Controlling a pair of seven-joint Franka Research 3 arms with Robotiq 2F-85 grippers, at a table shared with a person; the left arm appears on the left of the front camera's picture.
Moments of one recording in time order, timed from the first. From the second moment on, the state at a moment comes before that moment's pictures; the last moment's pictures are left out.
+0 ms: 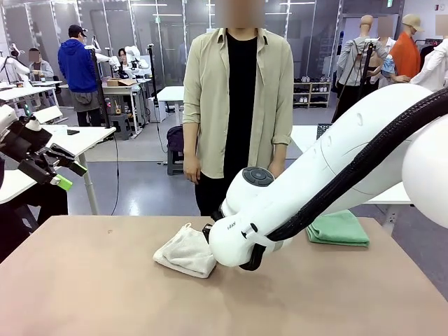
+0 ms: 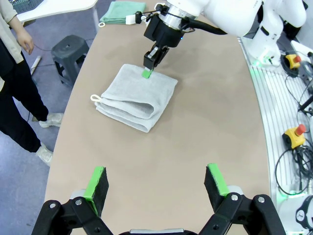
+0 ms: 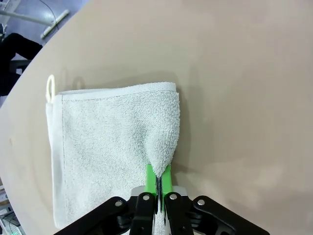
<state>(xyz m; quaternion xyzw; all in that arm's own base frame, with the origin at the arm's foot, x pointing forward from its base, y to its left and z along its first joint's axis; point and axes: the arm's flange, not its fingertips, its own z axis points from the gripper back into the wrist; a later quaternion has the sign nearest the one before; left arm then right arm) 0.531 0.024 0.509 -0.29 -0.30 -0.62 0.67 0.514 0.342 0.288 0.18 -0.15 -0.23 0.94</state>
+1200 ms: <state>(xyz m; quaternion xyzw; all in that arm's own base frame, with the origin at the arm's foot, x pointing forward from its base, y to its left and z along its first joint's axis) 0.531 0.024 0.509 -0.29 -0.30 -0.62 0.67 0.518 0.338 0.291 0.18 -0.16 -0.23 0.94</state>
